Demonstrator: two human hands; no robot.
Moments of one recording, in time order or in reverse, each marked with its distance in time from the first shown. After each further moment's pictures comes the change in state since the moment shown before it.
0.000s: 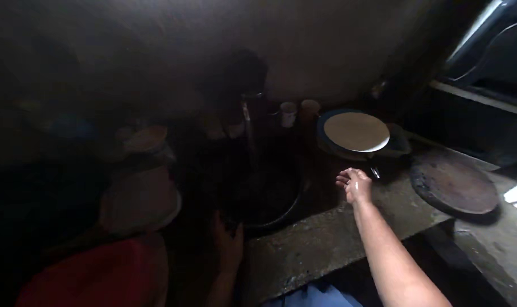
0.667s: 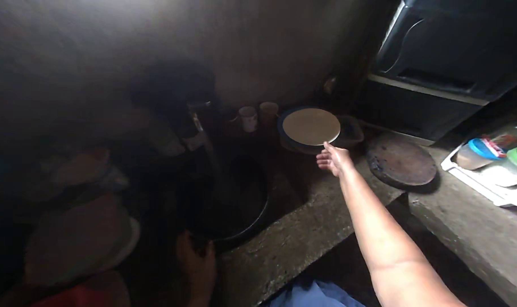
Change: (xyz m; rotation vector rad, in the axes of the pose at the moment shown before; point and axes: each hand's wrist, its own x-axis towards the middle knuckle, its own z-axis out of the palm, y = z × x) left_hand -0.003 -0.005 0.002 0.087 0.018 0.141; right_hand 0.063 -0.050 -0.040 -0.083 -0.028 0.134
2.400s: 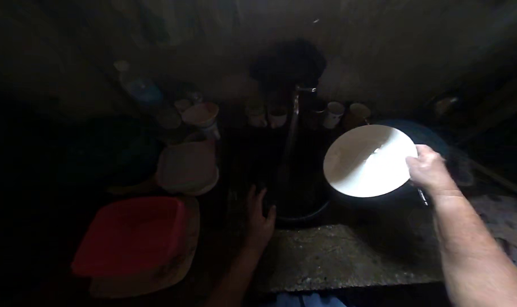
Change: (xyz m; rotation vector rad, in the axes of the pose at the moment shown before) left_hand 0.016 0.026 -0.003 -0.054 -0.007 0.037; right_hand -0.030 -0.047 0.045 -0.860 -0.135 -0.505
